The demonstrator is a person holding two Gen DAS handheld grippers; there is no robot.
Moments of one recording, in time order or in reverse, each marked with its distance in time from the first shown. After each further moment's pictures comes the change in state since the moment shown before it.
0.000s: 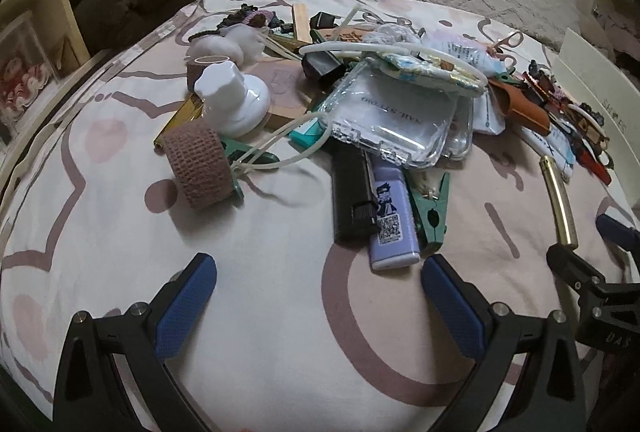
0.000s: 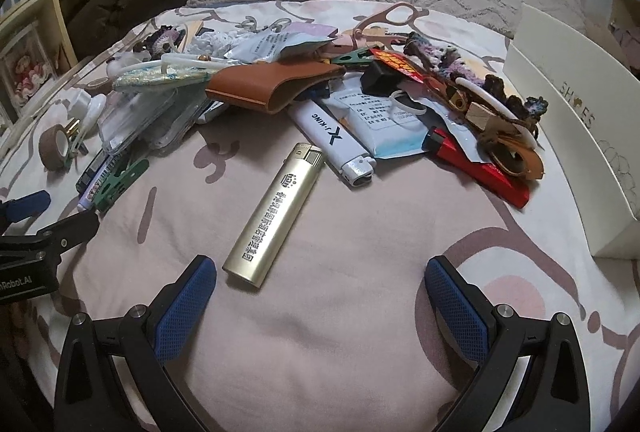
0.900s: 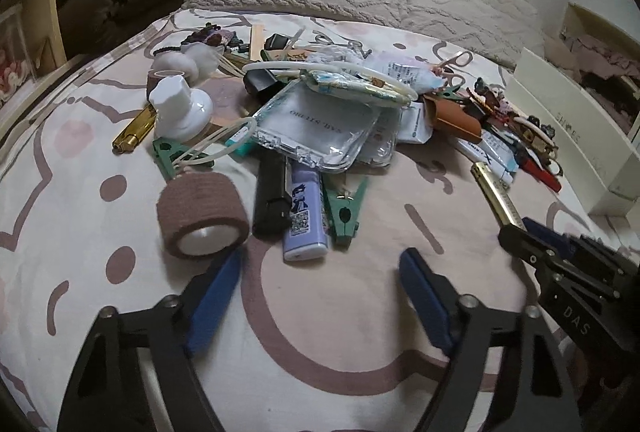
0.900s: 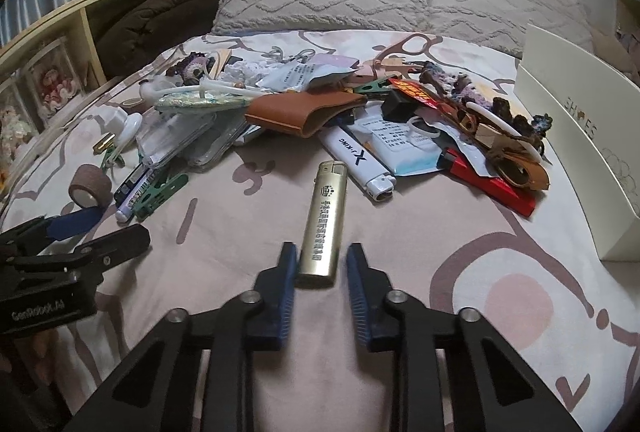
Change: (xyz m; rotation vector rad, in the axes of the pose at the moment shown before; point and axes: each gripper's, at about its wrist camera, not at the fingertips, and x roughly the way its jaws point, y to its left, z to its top) left arm -0.017 -0.016 -0.008 -0.051 -0.084 -0.187; right arm -0.016 0.001 -0.008 0.010 -0.104 0.099
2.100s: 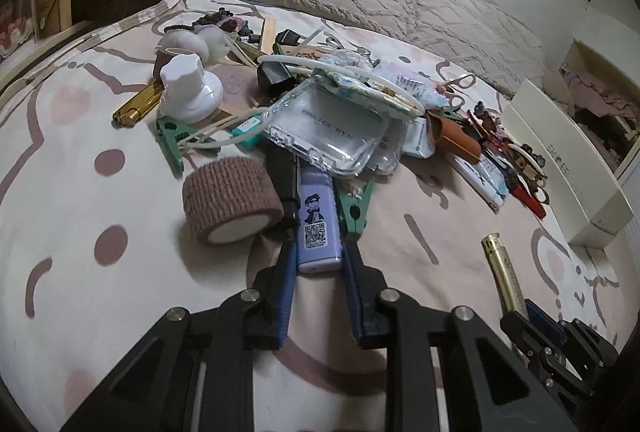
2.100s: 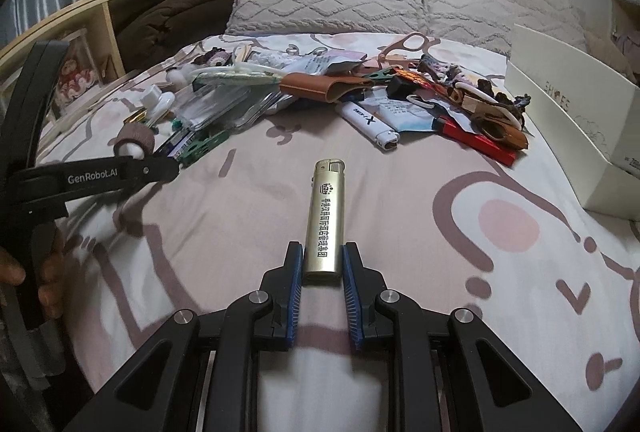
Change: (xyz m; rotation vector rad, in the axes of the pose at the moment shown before) left arm -0.002 0.012 -0.005 -0.090 -0.002 -0.075; right arm -0.038 0.016 -0.045 -0.031 -0.032 0.003
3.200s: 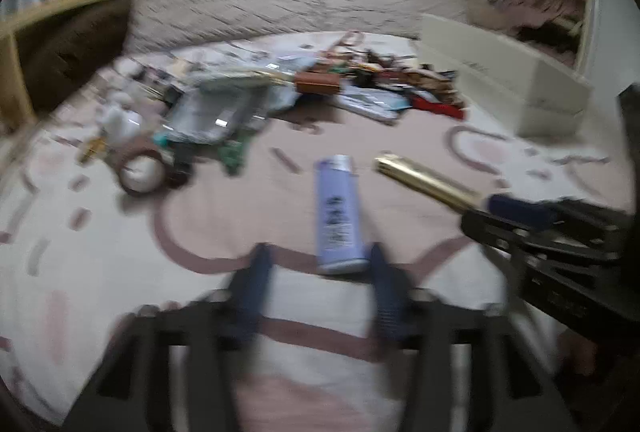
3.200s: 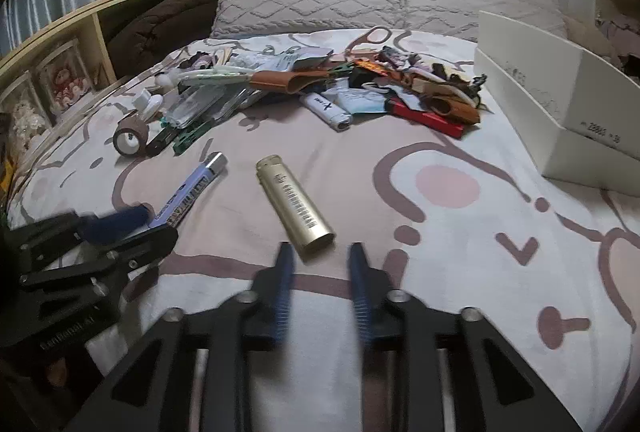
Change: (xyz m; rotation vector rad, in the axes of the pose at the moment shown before) left arm -0.032 -0.078 -0.065 0.359 -0.072 0.036; right arm -0.025 -0.028 -0.016 0.051 0.003 0.000
